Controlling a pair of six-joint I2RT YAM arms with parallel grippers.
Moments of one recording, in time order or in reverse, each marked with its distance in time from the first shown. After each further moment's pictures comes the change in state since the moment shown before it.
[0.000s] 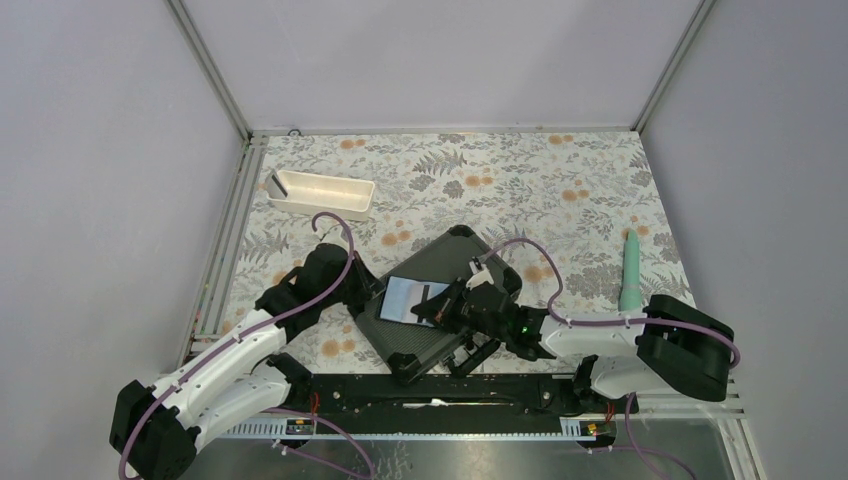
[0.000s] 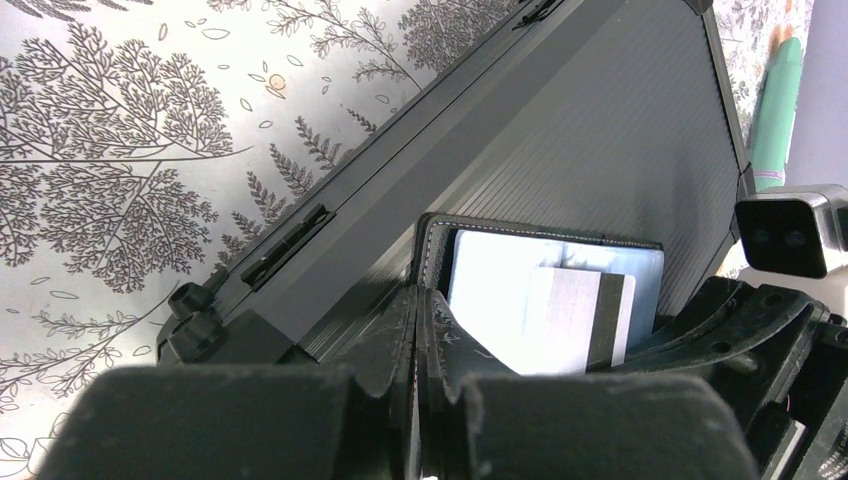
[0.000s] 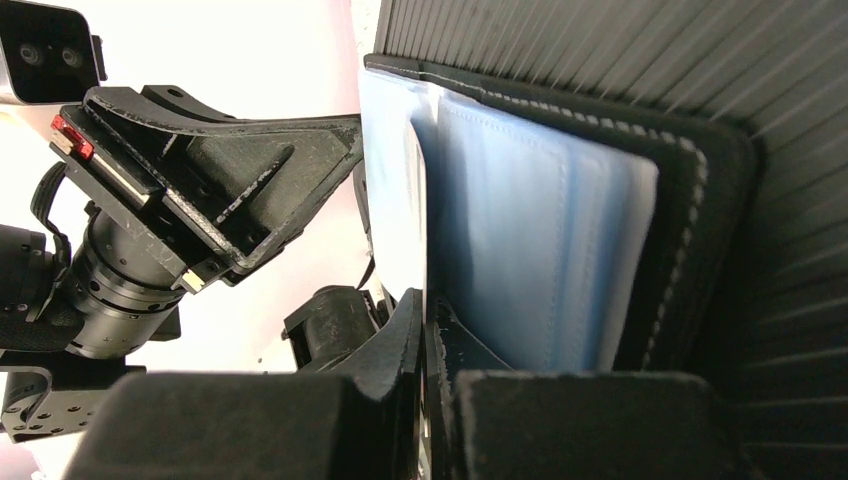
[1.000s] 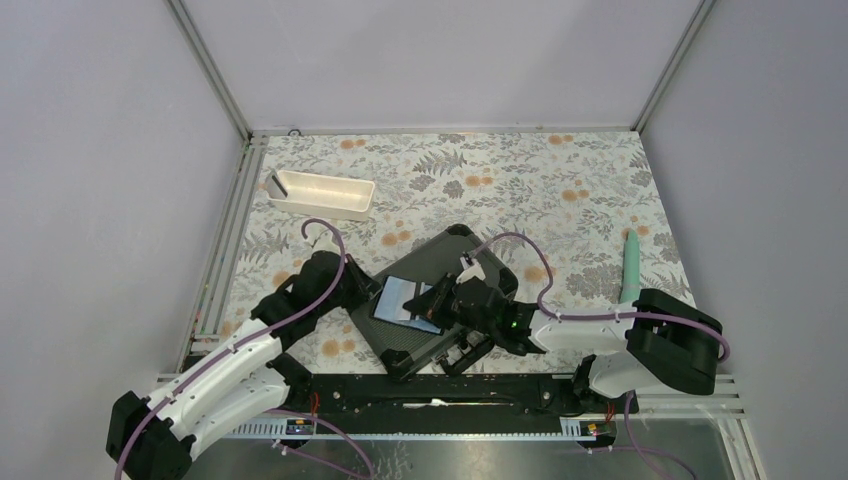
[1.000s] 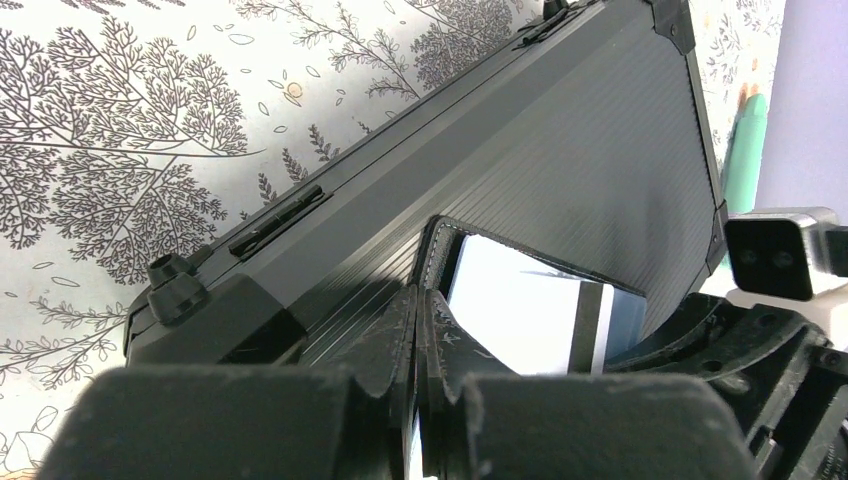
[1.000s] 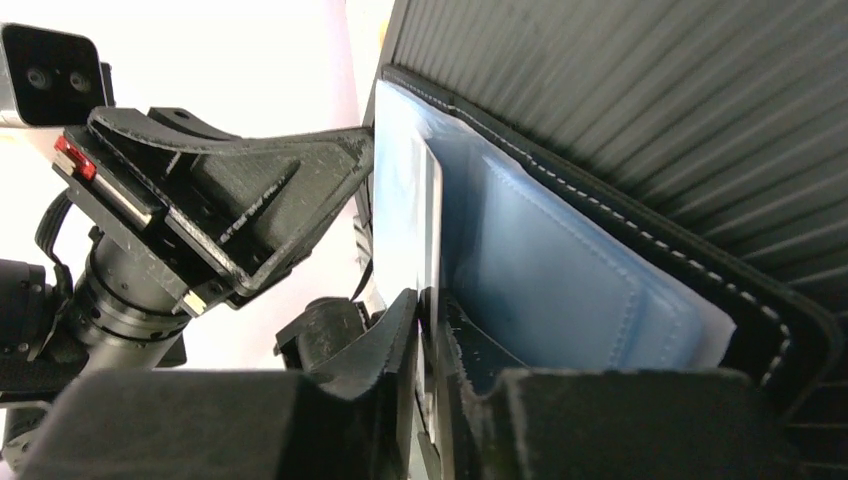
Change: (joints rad) left arm -0.015 -0.072 -0.050 0.020 -0.066 -0.083; right arm 0.007 0.059 0.076 -0.014 0.001 -0.027
